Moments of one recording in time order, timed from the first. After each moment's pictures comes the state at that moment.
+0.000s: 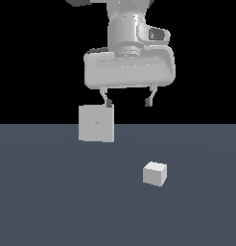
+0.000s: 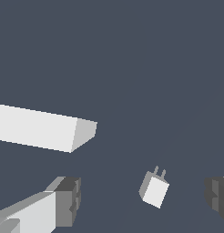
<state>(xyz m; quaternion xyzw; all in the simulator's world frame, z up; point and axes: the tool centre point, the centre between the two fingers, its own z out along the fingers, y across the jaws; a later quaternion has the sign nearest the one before) -0.011 -0.024 0.147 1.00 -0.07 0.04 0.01</state>
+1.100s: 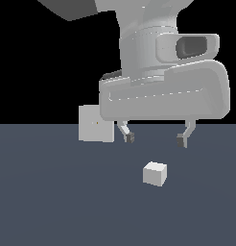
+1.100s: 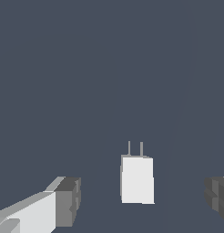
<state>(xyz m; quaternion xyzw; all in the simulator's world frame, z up) -0.077 -0.064 0.071 0.96 -0.26 0.11 0.03</state>
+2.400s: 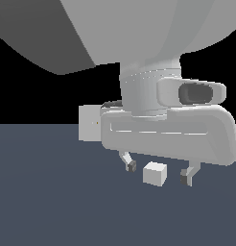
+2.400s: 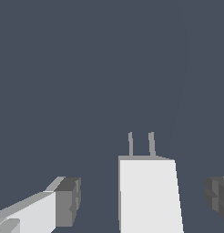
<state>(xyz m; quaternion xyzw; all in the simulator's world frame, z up) -0.084 -0.066 0.015 0.95 -0.28 0.11 0.03</state>
